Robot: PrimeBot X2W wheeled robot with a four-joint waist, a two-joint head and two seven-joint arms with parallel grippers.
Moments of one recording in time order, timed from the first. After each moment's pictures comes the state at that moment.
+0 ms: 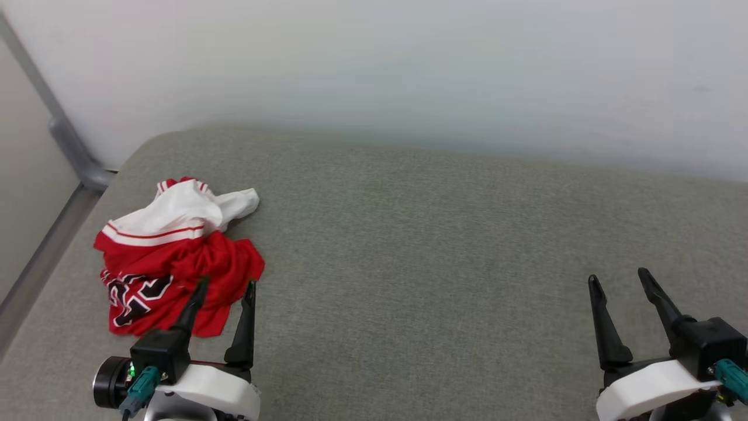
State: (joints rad) left arm -0.04 0.12 -0.04 0.16 -0.16 -0.12 -0.25; right arm 0.07 -0.05 -0.06 -0.11 0.02 0.13 -0.02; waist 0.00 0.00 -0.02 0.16
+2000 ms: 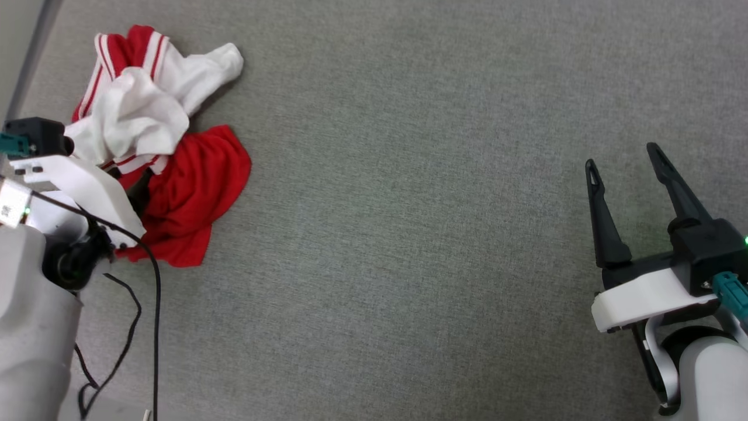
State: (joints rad) left arm -0.71 0.48 -0.20 0.68 -0.70 -0.13 0.39; right arm -0.19 -0.05 0.00 -0.23 -0.16 0.13 0.05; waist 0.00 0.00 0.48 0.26
